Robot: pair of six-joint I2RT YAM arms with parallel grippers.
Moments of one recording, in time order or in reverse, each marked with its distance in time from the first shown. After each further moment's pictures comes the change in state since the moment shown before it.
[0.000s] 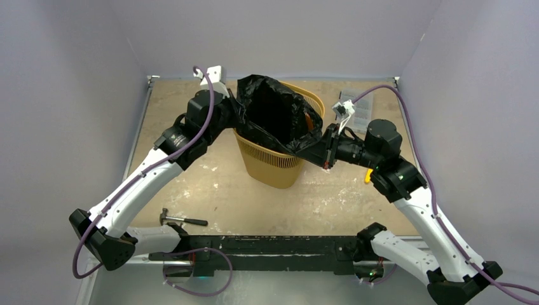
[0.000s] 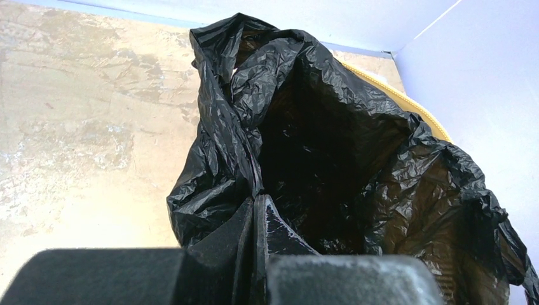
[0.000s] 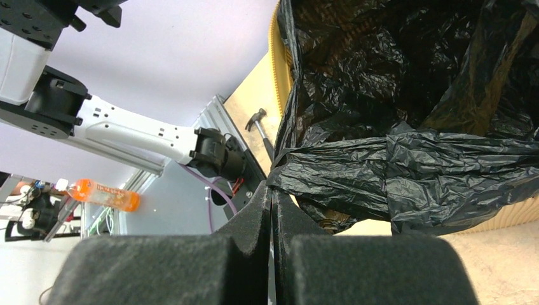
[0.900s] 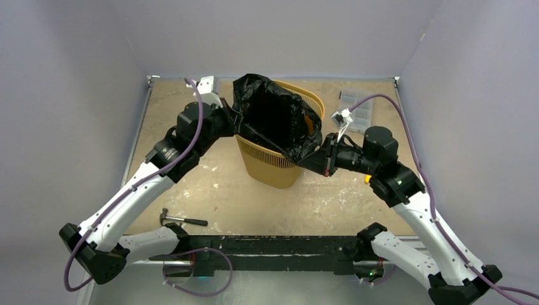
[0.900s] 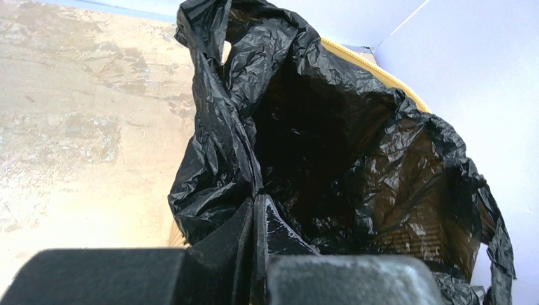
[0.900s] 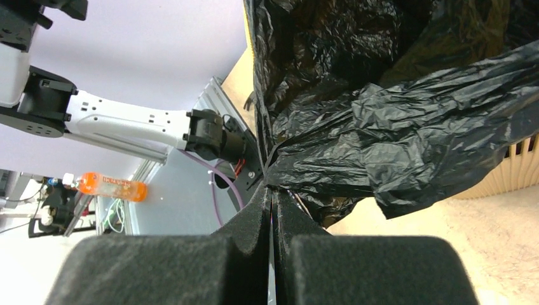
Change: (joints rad) left arm 0.000 -0.103 -0.113 0.049 0.055 -0.005; right arm 0.000 -0.047 -0.070 -0.046 0.003 0.029
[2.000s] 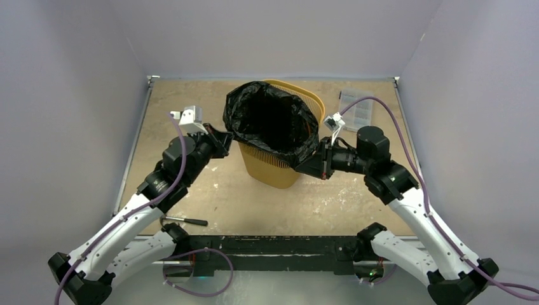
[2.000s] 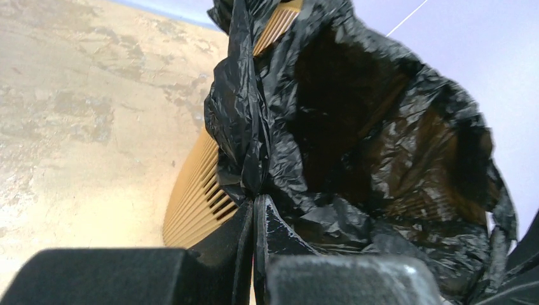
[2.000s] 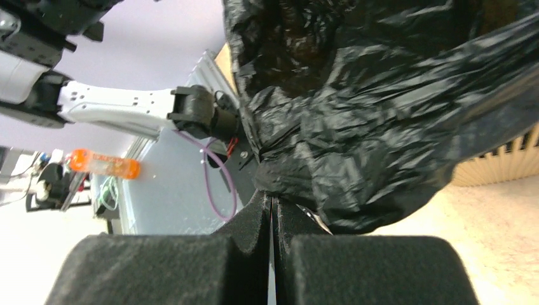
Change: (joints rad) left arm 0.000 -0.323 -0.391 0.209 -0.001 -0.066; right arm 0.000 0.032 -0.043 -0.012 -0.068 -0.061
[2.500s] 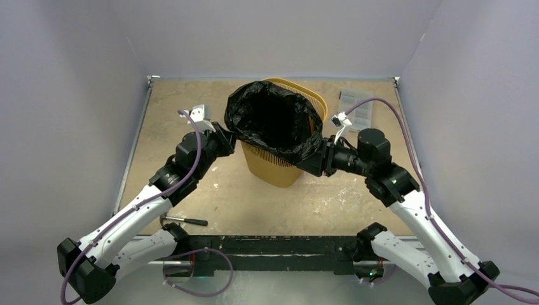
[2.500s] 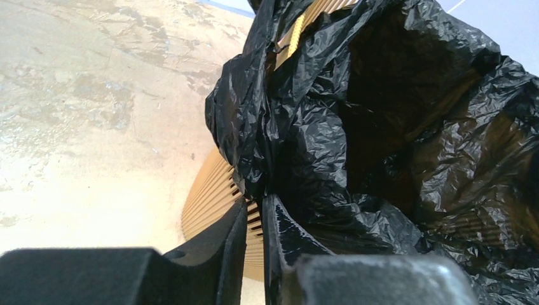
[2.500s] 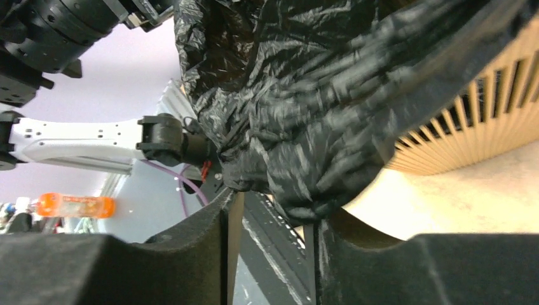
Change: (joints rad) left arm 0.000 0.111 -0.031 0.053 -0.049 -0.008; right arm 0.000 -0.008 -0.016 -0.005 0.158 0.027
